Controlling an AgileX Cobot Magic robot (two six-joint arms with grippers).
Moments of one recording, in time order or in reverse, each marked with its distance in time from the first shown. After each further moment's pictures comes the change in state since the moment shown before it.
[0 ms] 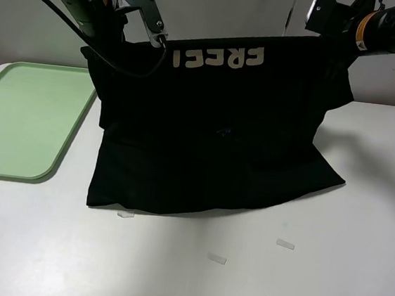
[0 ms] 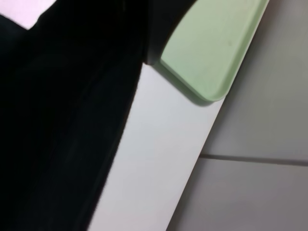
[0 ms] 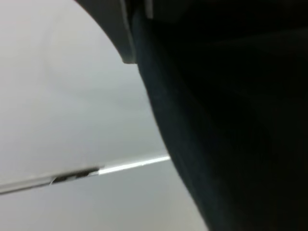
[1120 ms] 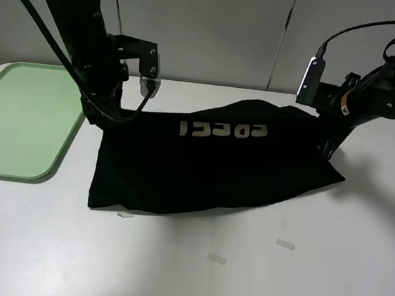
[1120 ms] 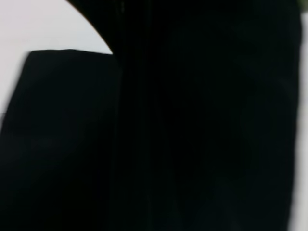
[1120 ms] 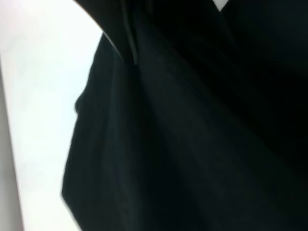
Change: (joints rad) left arm -0.001 0.012 0.067 -0.535 0.414 0.562; right arm 0.000 0.086 0.207 0.326 0.192 -0.226
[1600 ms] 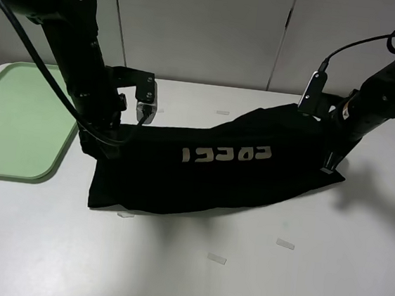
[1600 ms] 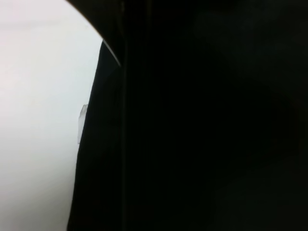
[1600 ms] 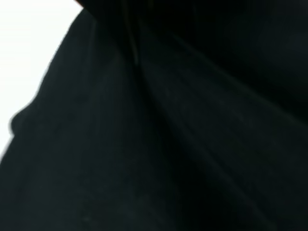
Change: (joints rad) left arm 0.000 0.000 0.118 -0.132 0.000 0.074; right arm 0.002 -0.001 0.001 0.340 0.182 -0.260
